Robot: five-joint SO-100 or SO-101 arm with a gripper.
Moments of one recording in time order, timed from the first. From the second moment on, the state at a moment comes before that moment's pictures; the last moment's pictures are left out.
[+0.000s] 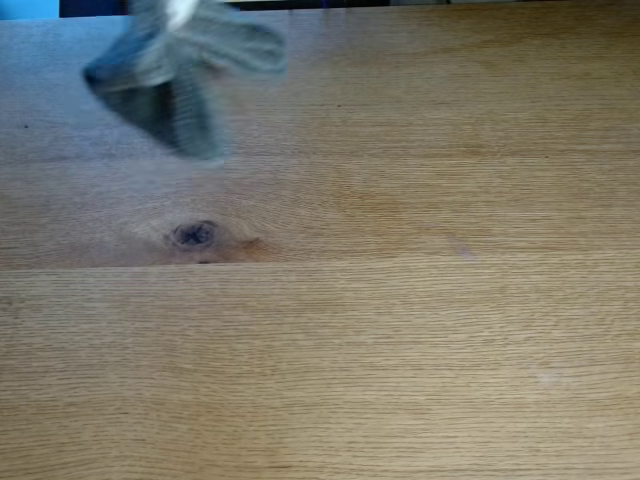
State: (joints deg) arm 19.2 114.2 119.8 49.5 -8.0
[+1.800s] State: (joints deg) arm -23.6 46.9 97.7 15.8 9.7
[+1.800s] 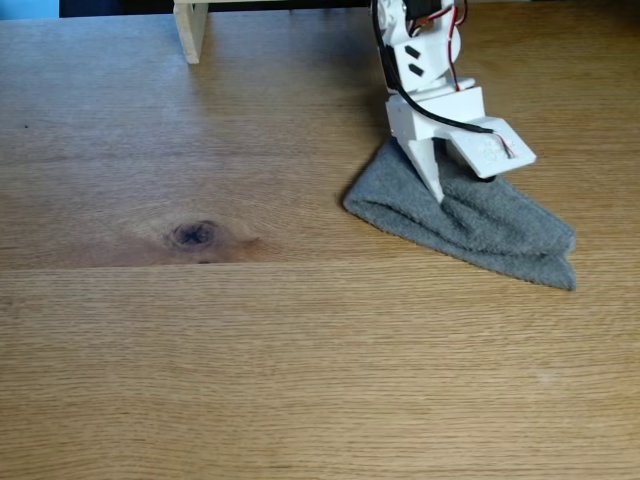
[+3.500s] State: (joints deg) arm -20.0 38.2 85.1 34.3 8.8
